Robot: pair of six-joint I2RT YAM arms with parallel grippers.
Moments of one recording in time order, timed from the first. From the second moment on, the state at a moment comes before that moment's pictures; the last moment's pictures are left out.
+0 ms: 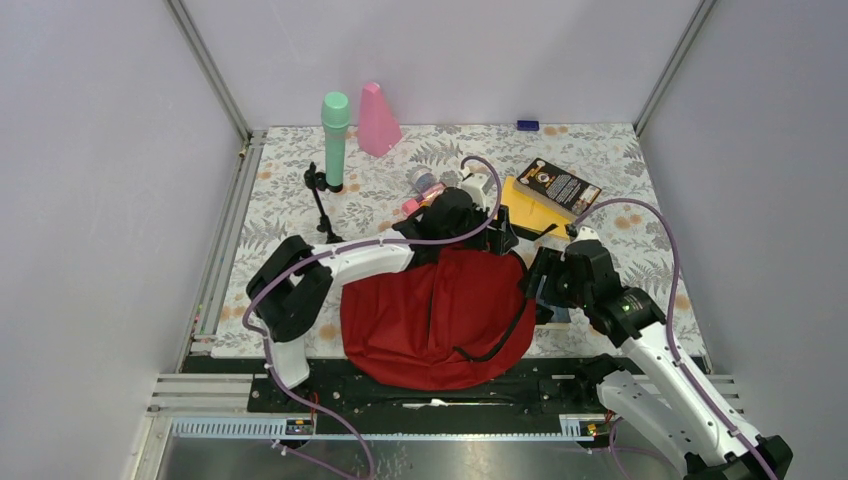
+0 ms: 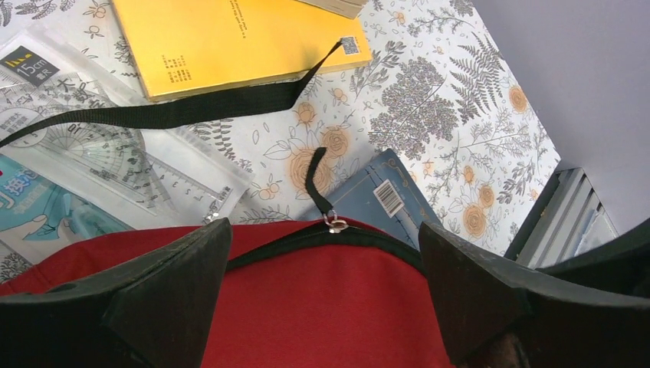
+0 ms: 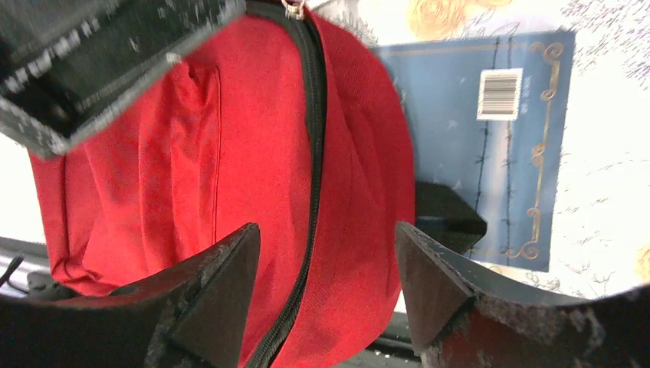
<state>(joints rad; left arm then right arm) -0.89 1.83 1.26 0.15 0.10 -0.52 0.44 0.71 0.66 -0.70 0.04 0.62</state>
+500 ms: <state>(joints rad) -0.86 1.98 1.38 0.13 0.24 -0.47 0.44 0.77 0.64 -0.72 -0.07 0.65</state>
